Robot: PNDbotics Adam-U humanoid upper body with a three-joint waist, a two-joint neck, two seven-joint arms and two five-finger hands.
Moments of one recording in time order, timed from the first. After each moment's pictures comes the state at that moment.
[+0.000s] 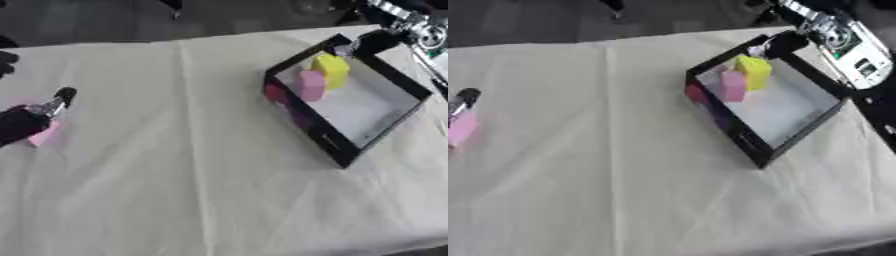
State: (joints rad) left arm -0.56 0.55 -0.33 -1.75 -0.53 0.58 0.07; right arm -0.51 -0.91 0.09 -1.42 -0.06 0.00 0.19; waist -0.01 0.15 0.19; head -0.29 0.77
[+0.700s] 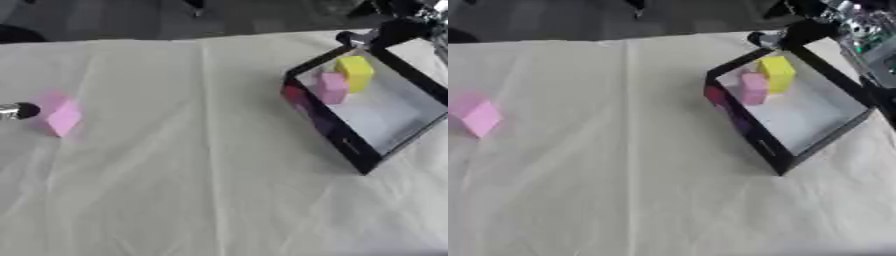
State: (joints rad) left arm -0.73 0.77 -0.31 -1.46 -0.41 0.50 -0.63; right arm -0.53 -0.91 0.09 -1.48 -0.11 0.05 0.20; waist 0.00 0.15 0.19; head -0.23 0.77
